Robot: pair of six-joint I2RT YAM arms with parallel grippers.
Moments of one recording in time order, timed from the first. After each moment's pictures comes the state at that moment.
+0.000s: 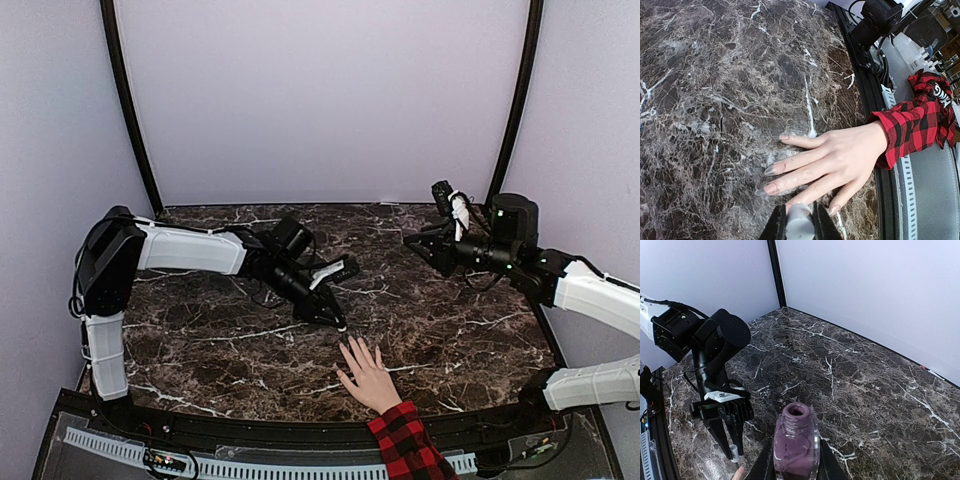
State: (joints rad) left arm -0.82 1.99 1.38 -0.37 0.82 0.29; right arm 0.56 1.04 0.74 0.03 -0.37 0.02
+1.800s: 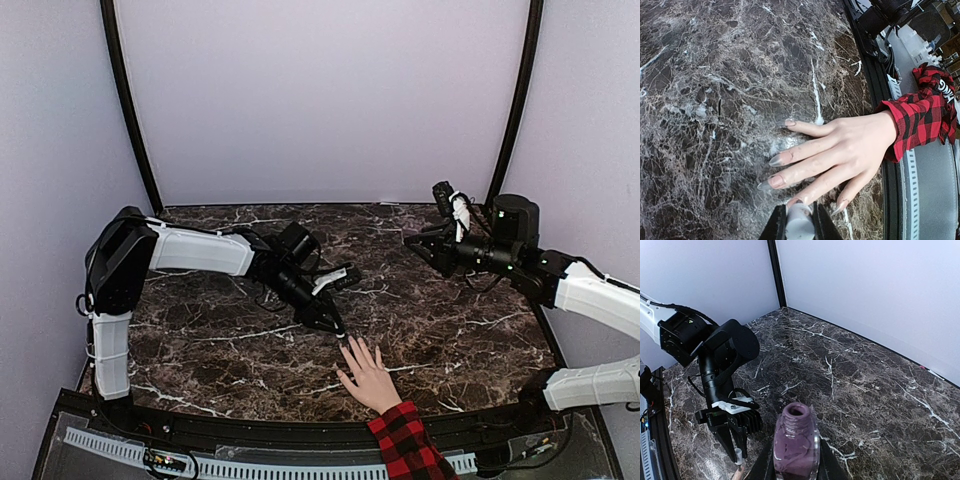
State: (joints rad) left arm -0.82 2.05 1.42 -0.44 0.81 0.32; right arm 0.56 1.04 0.73 0.03 -0.37 0.02
